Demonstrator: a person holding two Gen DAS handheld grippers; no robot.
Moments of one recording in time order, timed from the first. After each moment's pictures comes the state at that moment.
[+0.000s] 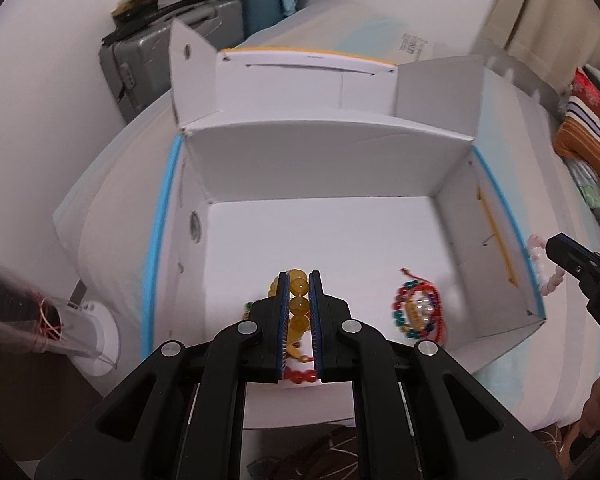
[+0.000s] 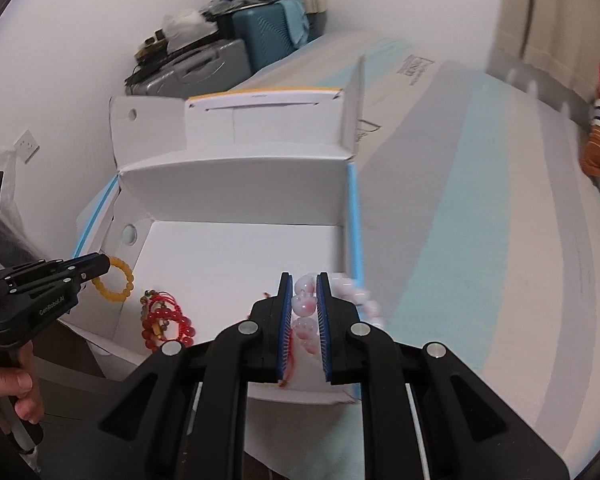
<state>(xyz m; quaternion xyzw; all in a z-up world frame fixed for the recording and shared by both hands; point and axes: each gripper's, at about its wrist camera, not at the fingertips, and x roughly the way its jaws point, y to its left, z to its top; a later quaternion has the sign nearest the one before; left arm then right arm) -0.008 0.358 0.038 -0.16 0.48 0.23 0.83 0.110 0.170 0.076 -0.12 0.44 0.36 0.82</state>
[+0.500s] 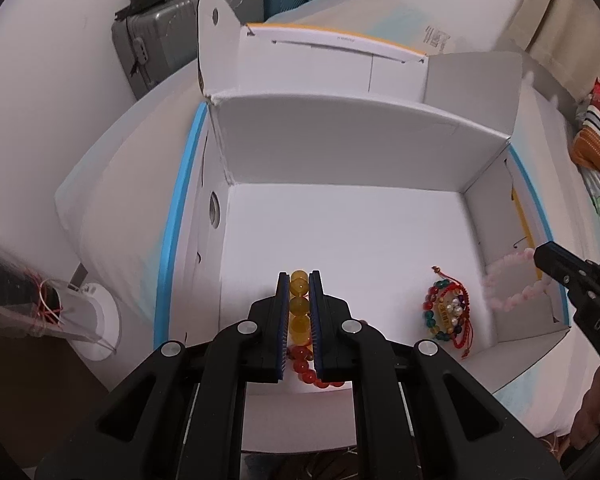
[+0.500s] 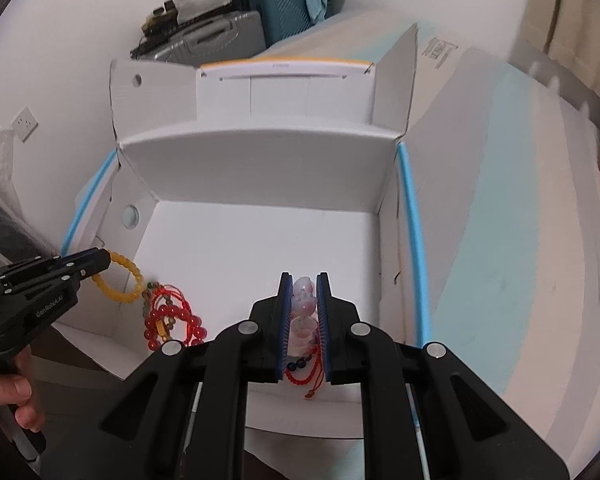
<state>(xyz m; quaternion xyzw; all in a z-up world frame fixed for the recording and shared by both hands) -0.008 0.385 0.011 -0.18 0.50 0.25 0.81 0.110 0.211 0.046 -0.15 0.47 0.36 0.79</state>
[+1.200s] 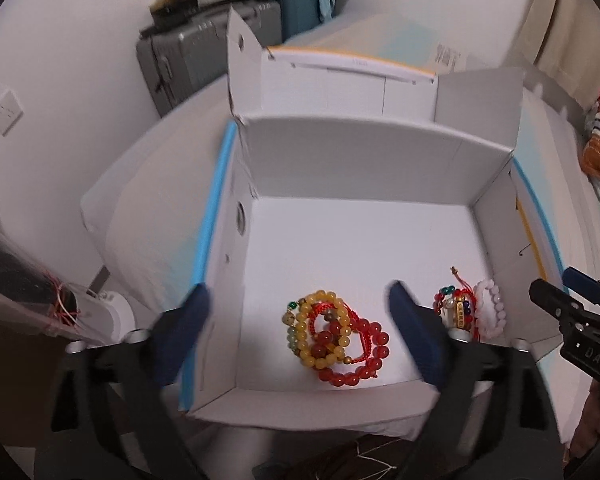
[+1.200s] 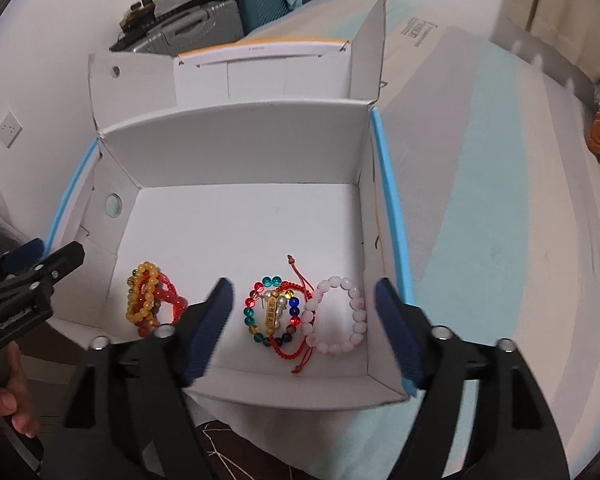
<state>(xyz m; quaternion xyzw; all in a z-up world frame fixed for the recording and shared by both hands) -0.032 0.371 0.034 -0.15 0.46 0.29 0.83 0.103 0.189 0.039 -0.14 0.48 0.33 0.80</state>
